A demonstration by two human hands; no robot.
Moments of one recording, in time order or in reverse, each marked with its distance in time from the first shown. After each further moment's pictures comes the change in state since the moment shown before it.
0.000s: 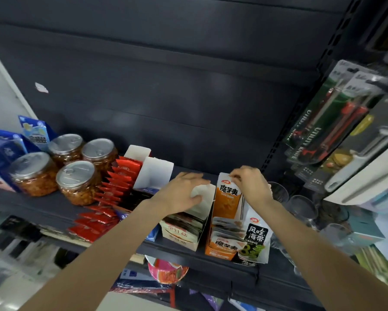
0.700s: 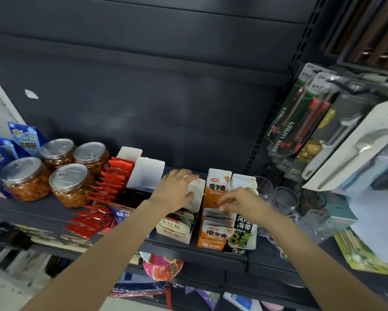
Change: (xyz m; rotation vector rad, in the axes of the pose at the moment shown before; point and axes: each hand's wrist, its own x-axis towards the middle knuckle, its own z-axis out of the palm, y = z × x) left_hand -0.008 0.013 0.007 0.219 0.102 -0.015; right_hand -0.071 -0.005 -0.023 0.224 -0.367 -0.057
